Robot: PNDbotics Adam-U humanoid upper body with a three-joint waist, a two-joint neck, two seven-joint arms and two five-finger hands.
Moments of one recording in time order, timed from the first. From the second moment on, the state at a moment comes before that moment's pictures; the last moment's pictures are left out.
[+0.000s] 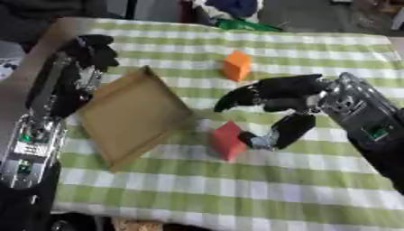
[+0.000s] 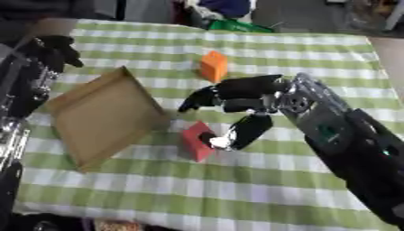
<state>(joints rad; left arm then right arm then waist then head) -0.36 0.24 0.09 -1.71 -0.10 -0.27 -0.25 -0.81 -0.46 0.59 -1.49 0.42 -0.42 0.74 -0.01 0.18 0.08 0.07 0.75</state>
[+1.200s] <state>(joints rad) -0.36 0.24 0.09 -1.71 -0.10 -0.27 -0.26 -0.77 -0.40 0.59 -1.37 0.61 -0.51 0.65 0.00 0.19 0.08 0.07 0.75</state>
